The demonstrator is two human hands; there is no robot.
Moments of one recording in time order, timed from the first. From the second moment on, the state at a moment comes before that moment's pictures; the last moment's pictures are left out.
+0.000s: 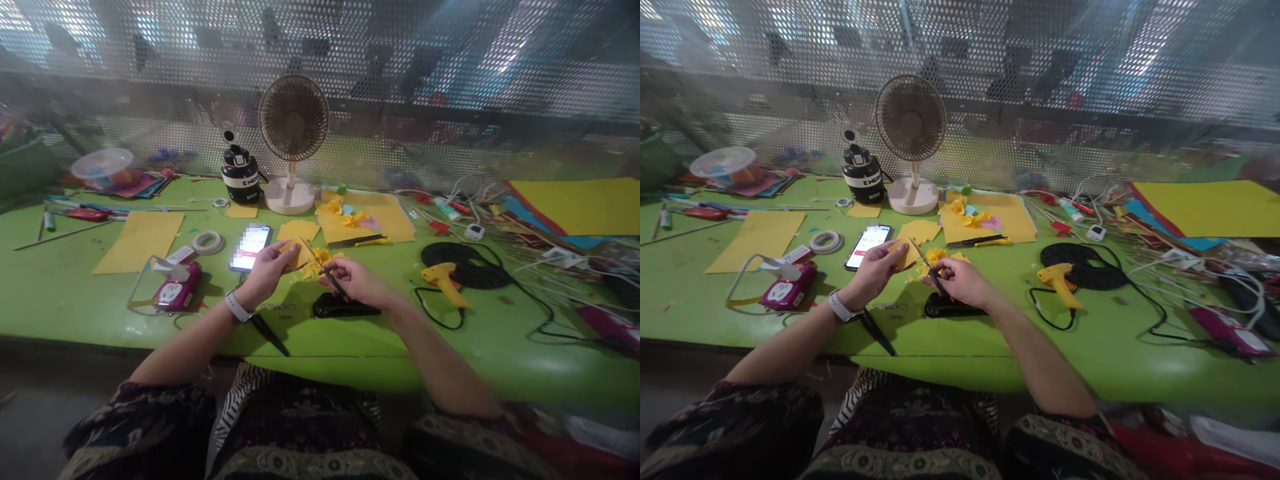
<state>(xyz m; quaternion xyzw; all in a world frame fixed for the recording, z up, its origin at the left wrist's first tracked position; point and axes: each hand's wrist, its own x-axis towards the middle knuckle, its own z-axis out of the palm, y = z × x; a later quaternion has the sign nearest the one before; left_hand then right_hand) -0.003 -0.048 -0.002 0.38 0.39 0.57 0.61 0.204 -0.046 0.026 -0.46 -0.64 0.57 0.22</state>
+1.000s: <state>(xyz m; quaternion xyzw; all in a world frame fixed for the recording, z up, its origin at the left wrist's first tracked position) -0.004 -0.047 -0.008 0.27 0.31 0.55 0.73 0.205 -0.049 0.035 -0.48 -0.64 0.58 0.14</state>
